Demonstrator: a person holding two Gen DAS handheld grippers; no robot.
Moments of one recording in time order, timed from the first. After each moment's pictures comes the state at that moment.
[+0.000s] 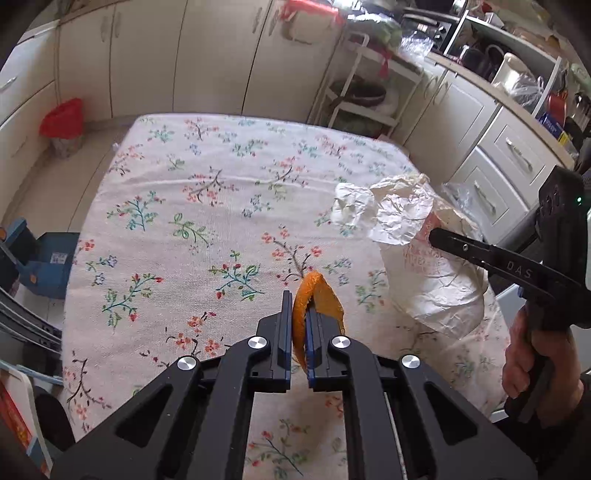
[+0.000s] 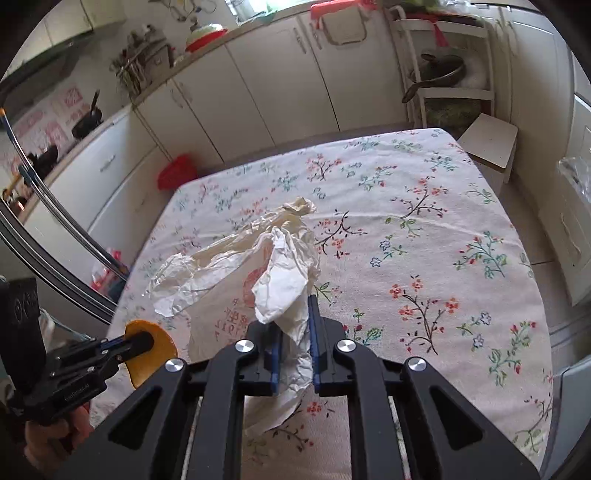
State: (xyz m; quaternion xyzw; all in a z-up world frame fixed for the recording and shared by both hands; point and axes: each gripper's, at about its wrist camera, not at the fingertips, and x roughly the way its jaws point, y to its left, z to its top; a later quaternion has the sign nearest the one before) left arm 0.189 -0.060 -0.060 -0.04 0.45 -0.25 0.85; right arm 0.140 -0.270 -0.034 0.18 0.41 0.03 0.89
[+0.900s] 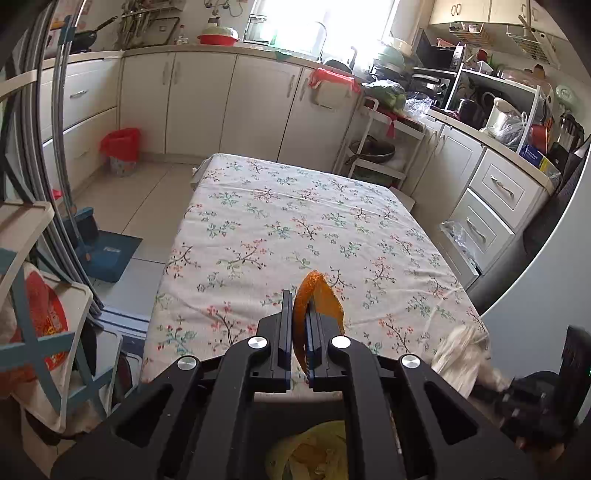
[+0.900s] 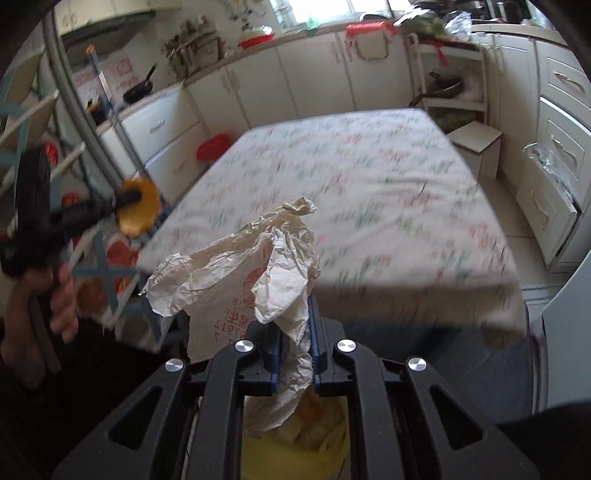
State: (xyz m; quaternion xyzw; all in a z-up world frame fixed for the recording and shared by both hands) left arm 0.002 0.026 -0.002 -0.07 0.36 -0.19 0.91; right arm -0.109 -0.205 -0.045 0.11 0.40 0.08 0.91
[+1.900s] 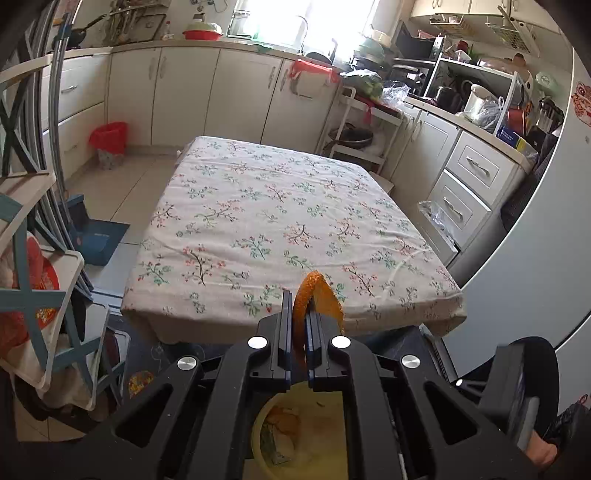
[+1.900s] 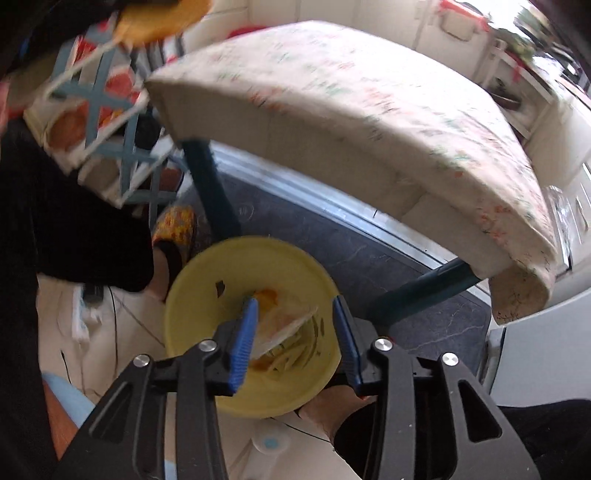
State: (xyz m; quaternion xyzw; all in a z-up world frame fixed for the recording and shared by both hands) left arm -0.073 0.017 -0.014 -0.06 0.37 -0.22 0.90; right arm -0.142 -0.130 -0.113 -0.08 0.51 0.08 0.85
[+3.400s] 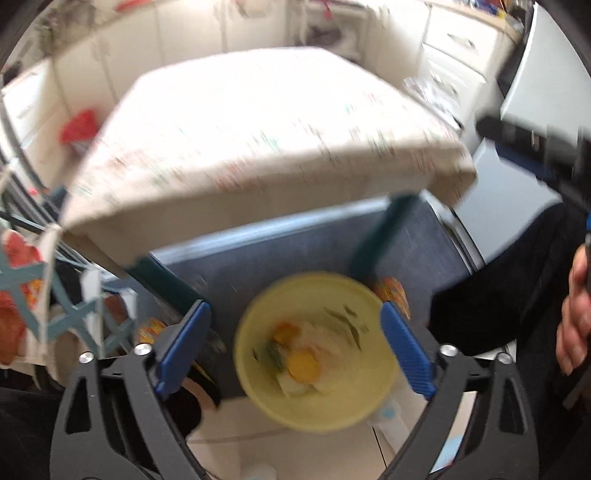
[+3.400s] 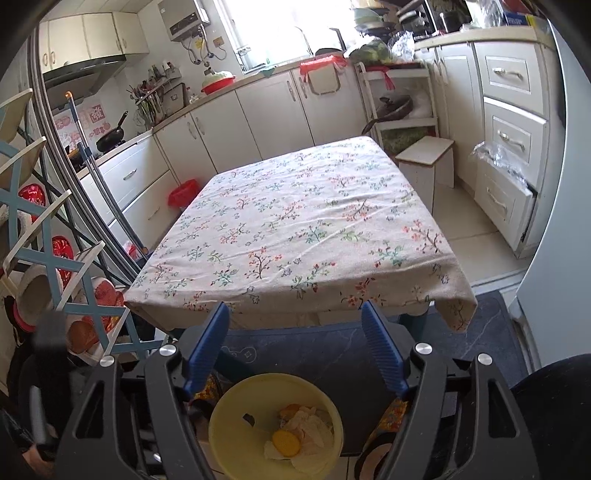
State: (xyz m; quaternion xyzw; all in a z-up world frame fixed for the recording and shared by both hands) left arm -0.131 -0.066 -0.081 0.09 0.47 -0.22 0.85; right arm -0.163 -0.226 -0.030 0.15 0.32 -0.01 0.94
